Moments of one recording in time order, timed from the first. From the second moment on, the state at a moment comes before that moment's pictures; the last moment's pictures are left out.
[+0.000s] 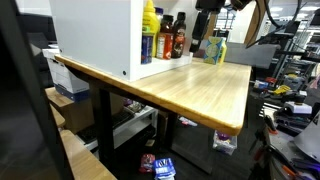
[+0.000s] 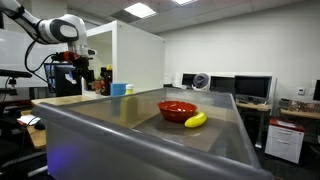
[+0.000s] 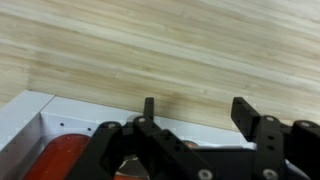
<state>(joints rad) 0.22 -0.30 0.09 -2.38 0.03 2.24 0.09</state>
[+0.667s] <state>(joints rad) 0.22 -0.31 0.13 -2.41 0.05 2.45 0.09</state>
